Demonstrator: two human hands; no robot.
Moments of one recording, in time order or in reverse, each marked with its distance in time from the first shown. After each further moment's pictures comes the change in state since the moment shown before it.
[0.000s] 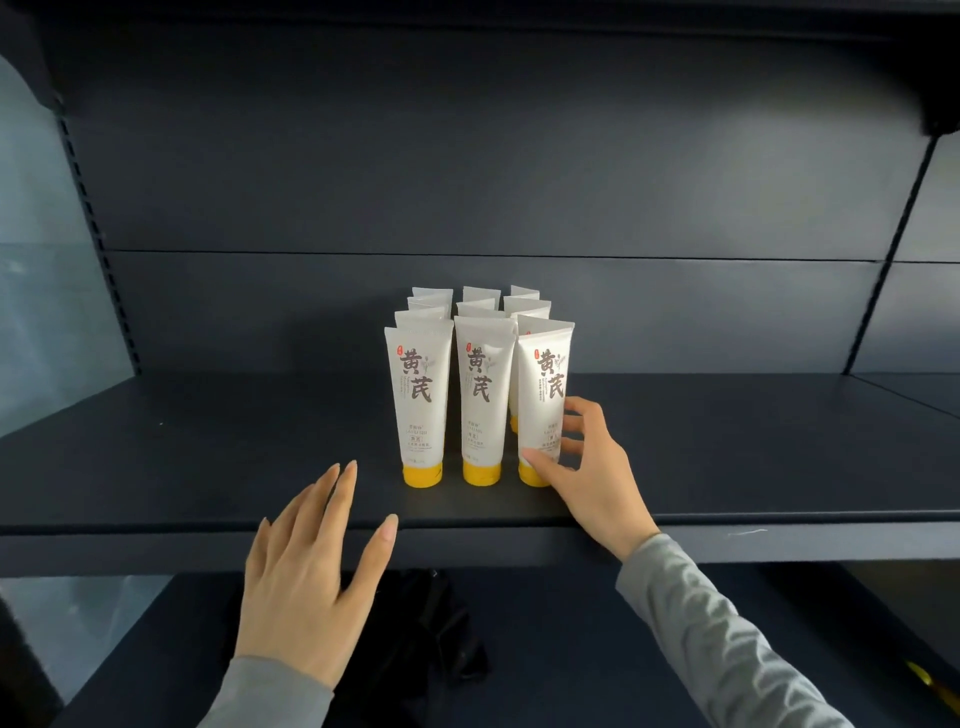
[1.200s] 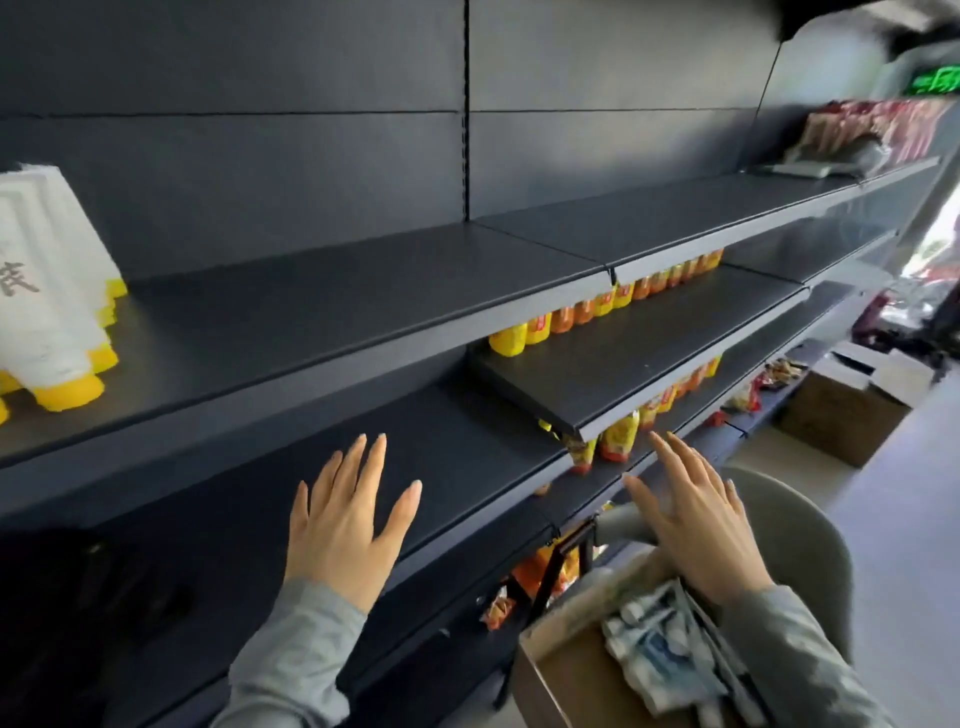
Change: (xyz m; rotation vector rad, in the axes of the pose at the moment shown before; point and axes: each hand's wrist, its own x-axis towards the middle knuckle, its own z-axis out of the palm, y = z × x) left_hand -0.120 0.220 0.155 -0.141 -0.546 0.427; right_hand -0.308 0.087 -0.302 -0.997 0.346 0.688
